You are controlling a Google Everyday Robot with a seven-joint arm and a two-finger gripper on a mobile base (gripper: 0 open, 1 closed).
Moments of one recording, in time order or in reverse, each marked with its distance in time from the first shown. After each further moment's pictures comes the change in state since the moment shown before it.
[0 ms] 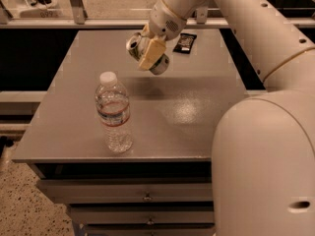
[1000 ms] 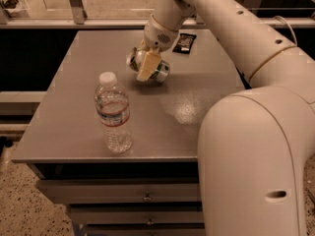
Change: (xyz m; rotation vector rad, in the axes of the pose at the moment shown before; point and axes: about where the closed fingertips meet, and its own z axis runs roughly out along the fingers) arm 0.032 -0.012 0.043 -0.023 0.143 0.043
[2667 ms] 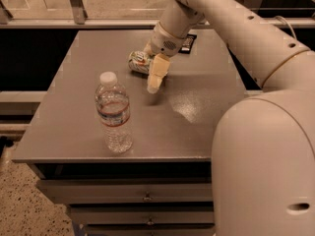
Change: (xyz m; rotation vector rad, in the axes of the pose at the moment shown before) arm 0.015 0.005 0.004 0.023 -0.020 0.039
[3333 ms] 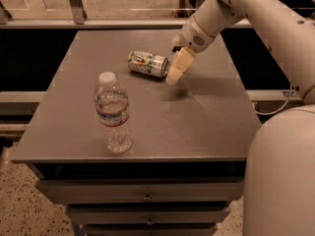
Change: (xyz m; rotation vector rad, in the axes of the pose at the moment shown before) arm 0.053 -0.015 -0.051 0.154 -0.101 0.176
